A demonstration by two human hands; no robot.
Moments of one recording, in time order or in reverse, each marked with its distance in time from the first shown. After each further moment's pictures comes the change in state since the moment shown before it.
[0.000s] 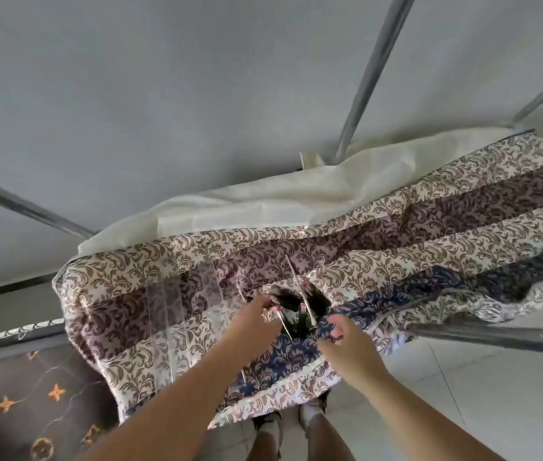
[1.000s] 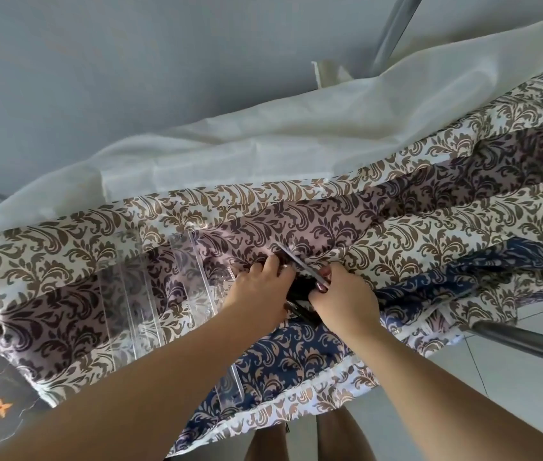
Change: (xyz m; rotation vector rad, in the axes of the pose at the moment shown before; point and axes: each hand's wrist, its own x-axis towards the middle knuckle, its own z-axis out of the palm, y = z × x) left_hand 0.122 -0.025 0.024 0.939 0.051 0.370; right_hand 0.138 0.010 0.050 -0.297 0.222 -0.051
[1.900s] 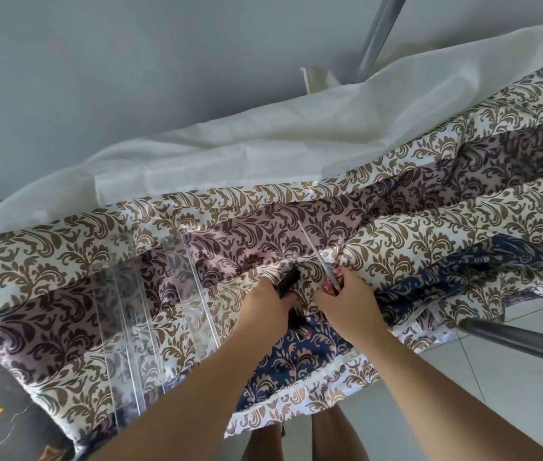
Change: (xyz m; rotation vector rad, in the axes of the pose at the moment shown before) left_hand -0.007 0.032 0.004 -0.881 -0.064 -0.545; right_hand -0.013 0.021 -0.011 0.471 -0.038 0.020
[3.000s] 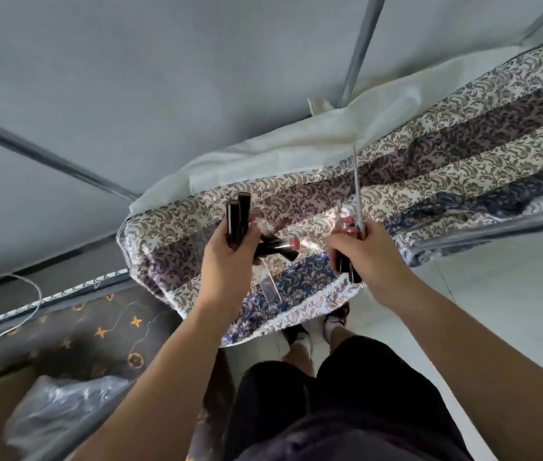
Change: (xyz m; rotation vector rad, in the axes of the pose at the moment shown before) left_hand -0.275 -0.004 -0.164 -0.722 0.262 0.375; right_hand -0.212 -0.172 -0.094 0.518 -0.138 -0.070
